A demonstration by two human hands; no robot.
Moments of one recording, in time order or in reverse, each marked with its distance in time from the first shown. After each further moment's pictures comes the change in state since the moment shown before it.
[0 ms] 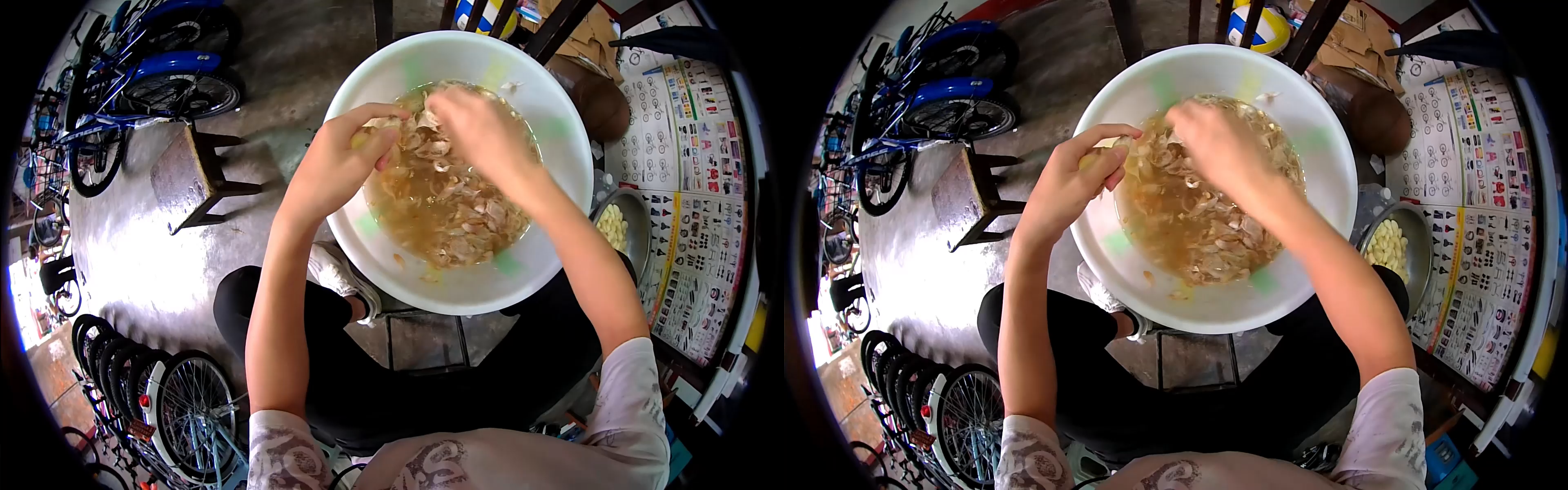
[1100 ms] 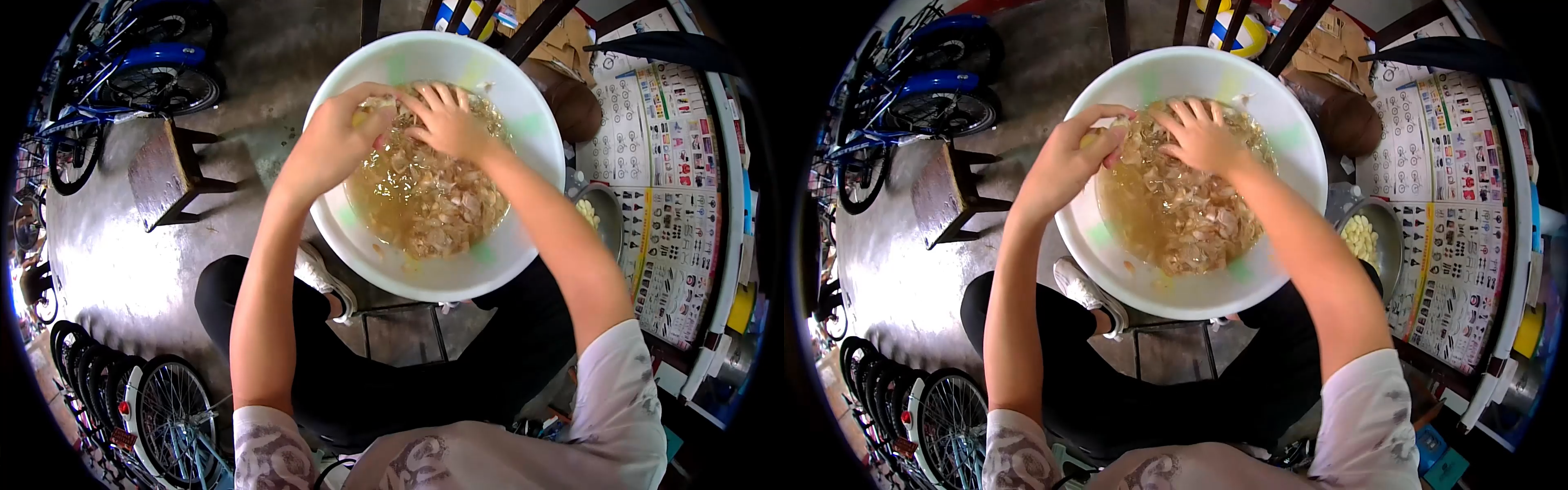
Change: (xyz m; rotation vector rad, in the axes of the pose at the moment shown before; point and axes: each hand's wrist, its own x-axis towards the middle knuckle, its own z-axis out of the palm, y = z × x) left_hand 0.008 -0.001 0.008 -0.040 0.021 0.117; right_hand 0.001 0.076 0.077 -0.448 0.042 -0.211
